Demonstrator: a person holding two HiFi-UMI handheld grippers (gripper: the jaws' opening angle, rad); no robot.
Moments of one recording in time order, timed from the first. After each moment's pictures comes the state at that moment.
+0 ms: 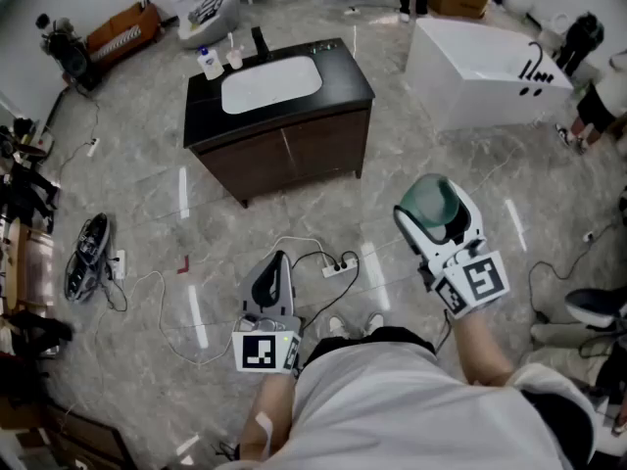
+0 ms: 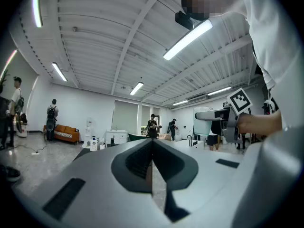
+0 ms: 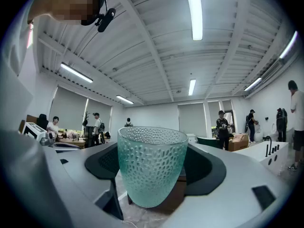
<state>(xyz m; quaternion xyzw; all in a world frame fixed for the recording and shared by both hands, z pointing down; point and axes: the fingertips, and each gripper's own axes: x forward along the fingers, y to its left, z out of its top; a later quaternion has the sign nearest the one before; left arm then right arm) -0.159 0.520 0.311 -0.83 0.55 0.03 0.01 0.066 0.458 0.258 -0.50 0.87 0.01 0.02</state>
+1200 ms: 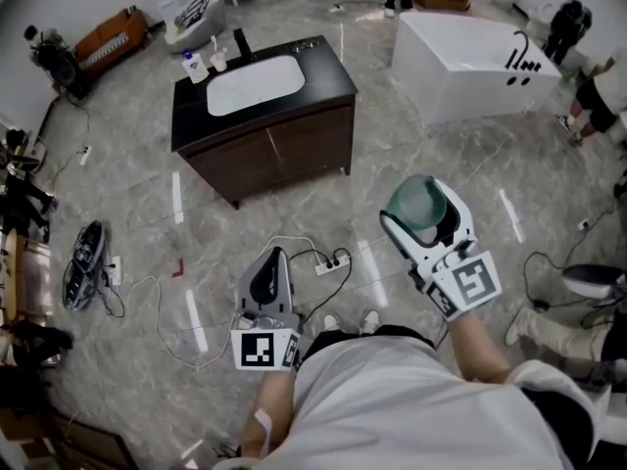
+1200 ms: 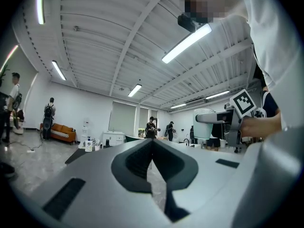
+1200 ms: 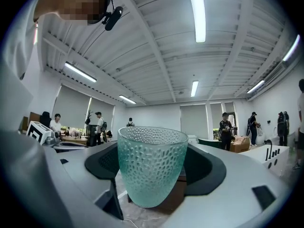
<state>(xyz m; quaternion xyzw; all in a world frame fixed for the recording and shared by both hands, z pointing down) -0.130 0.522 0.305 -0.84 0.54 0.05 0.01 0.074 0.476 0.255 -0.49 0.87 0.03 0.01</state>
